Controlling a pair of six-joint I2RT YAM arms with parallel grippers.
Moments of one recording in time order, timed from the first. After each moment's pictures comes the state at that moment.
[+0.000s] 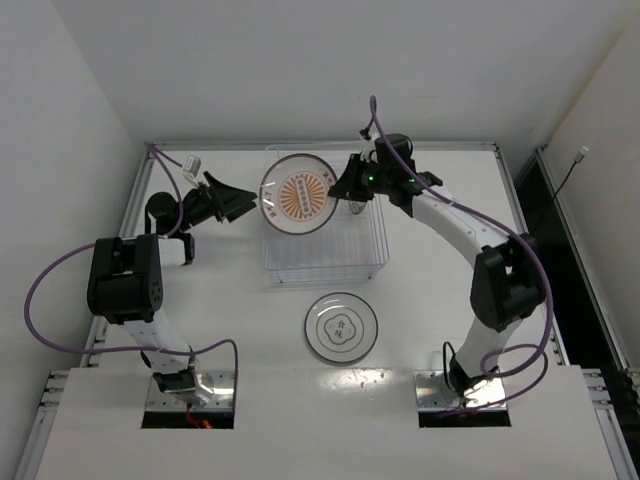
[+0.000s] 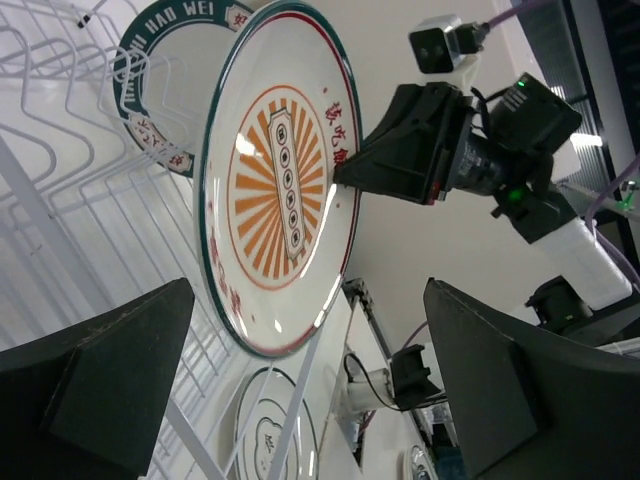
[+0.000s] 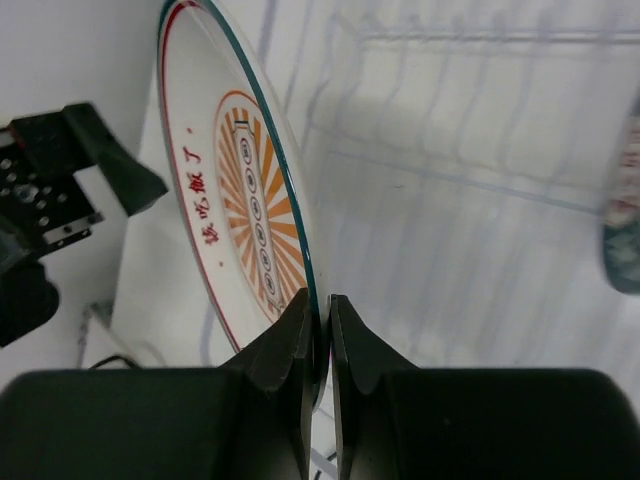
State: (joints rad) left arm 0.12 1.74 0.74 1.23 1.08 -1.28; right arm 0.40 1.78 1.39 -0.16 -0.41 0.56
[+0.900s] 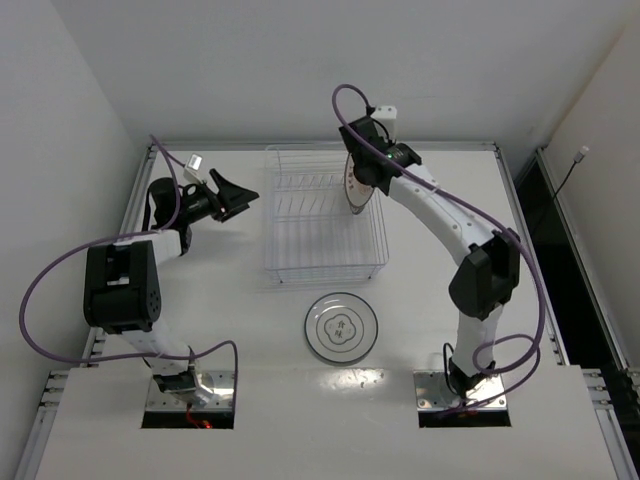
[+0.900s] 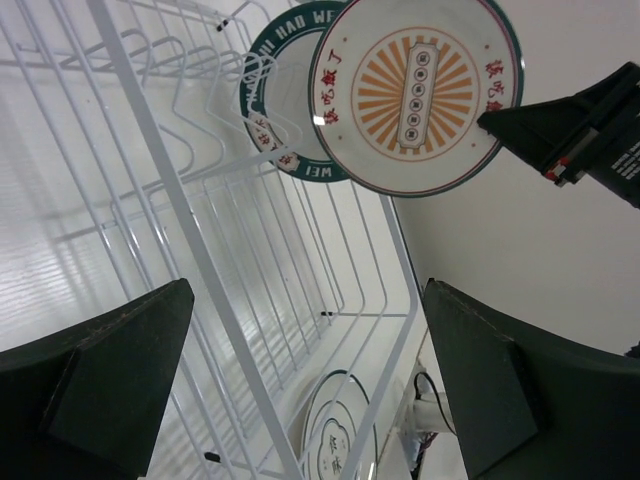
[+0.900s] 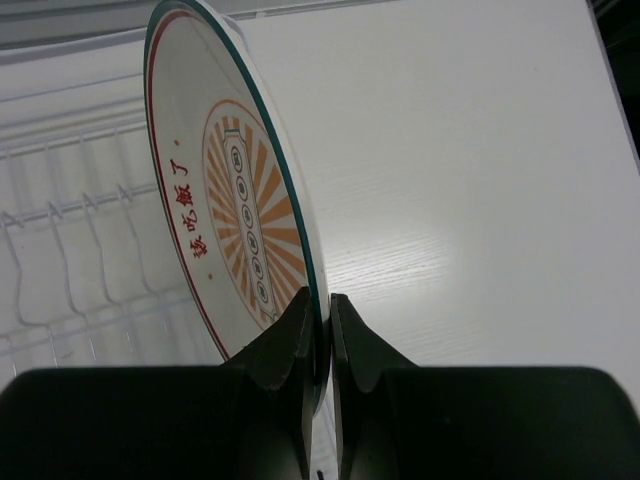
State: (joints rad) left arm 0.12 1.67 0.83 0.67 0.97 -0.88; right arm 0.54 1.88 1.82 -0.72 0.72 0.43
